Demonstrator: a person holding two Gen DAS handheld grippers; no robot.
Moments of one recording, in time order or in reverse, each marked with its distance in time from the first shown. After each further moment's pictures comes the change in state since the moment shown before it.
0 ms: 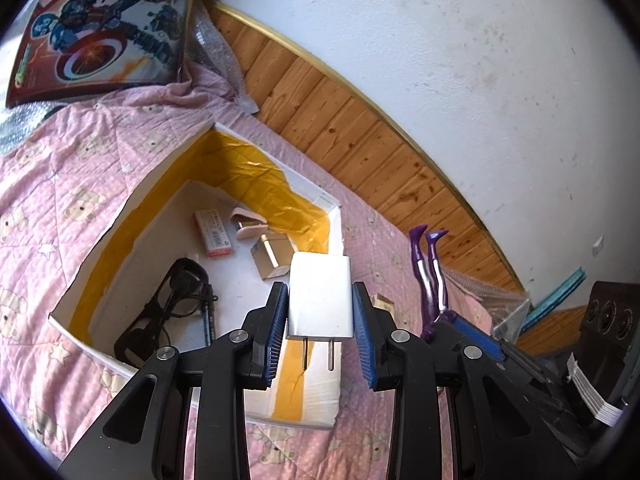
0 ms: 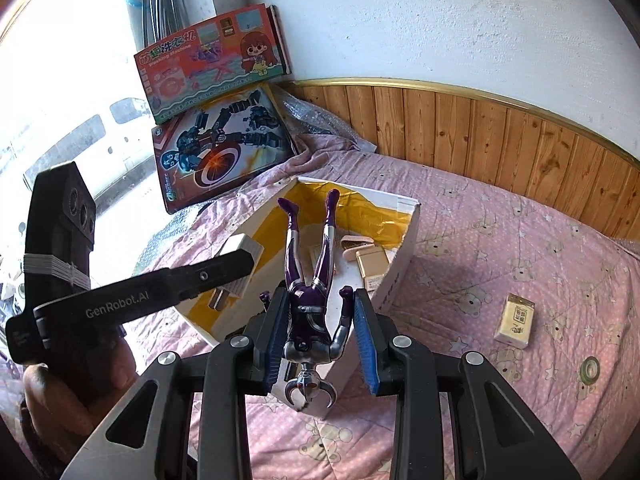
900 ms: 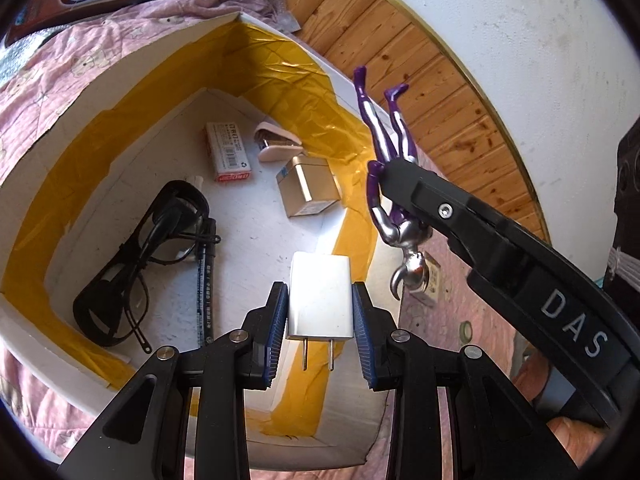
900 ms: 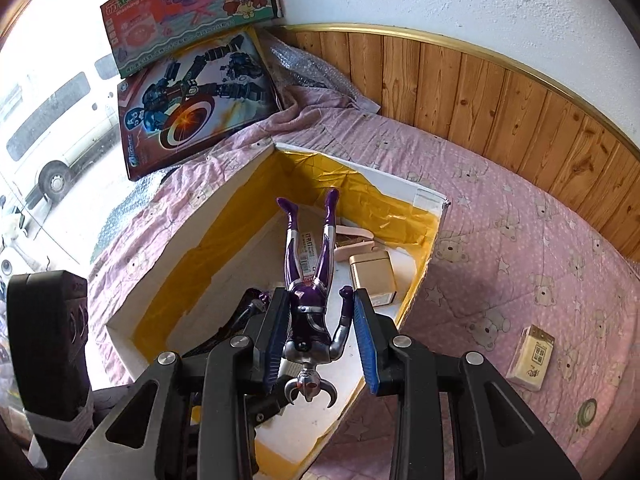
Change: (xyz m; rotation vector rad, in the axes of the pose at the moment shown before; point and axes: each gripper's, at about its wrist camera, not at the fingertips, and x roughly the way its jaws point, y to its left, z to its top) left arm 0.088 0.008 -0.021 -0.075 0.225 0.128; right arm 0.121 -0.016 0.042 -0.070 0.199 -0.059
